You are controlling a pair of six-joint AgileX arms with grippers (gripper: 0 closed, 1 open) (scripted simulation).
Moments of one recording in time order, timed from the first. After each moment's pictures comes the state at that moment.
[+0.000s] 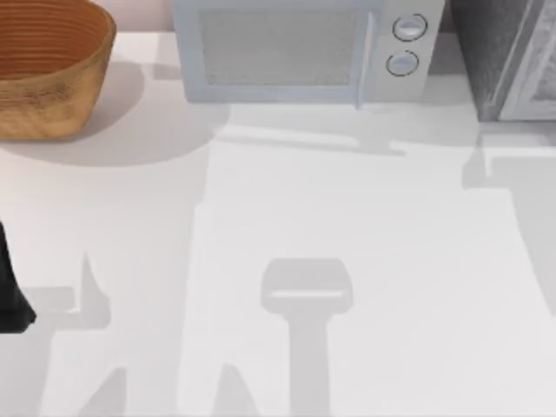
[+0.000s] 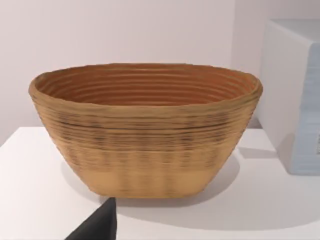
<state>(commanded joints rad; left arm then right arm) 0.00 0.00 0.00 0.00 0.00 0.00 0.12 0.85 1.13 -0.26 0.13 0.02</state>
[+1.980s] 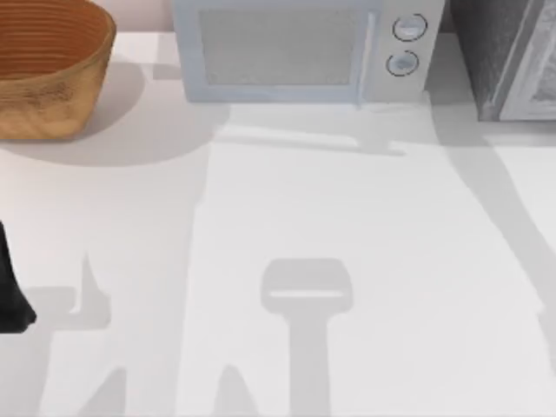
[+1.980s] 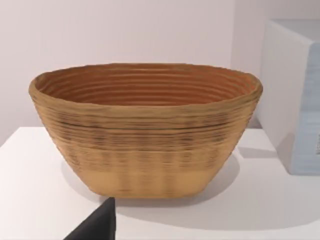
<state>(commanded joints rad) 0.00 0.00 0.00 0.00 0.00 0.00 0.30 1.54 1.90 -0.36 0.33 0.01</state>
